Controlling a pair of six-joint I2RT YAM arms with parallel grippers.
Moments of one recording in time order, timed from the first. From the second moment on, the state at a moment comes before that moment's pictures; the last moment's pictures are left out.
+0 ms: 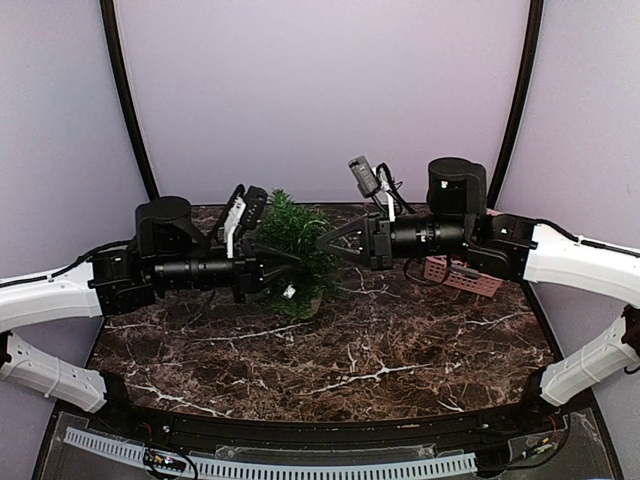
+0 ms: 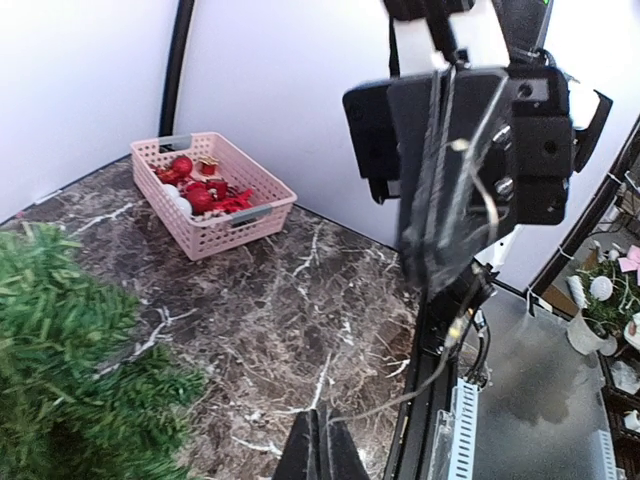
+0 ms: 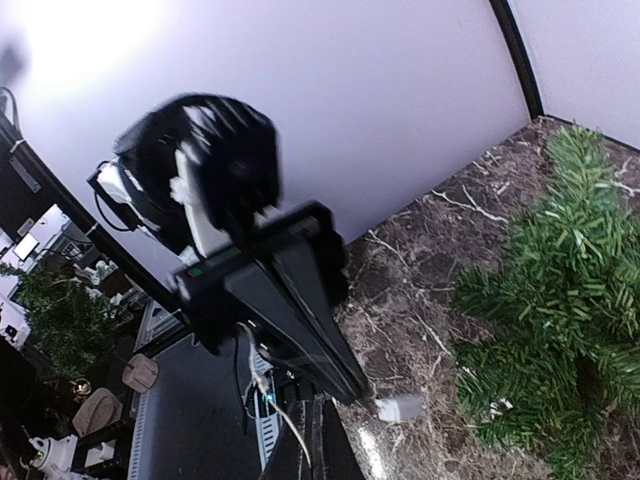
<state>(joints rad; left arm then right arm) -0.97 1.16 0.90 0.05 0.31 -0.24 0.97 1.31 1.14 0.00 -0.53 0.45</state>
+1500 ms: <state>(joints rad) -0.78 1.22 0.73 -0.18 -0.07 -0.21 1.13 1.66 1.07 0.11 -0.17 0.63</state>
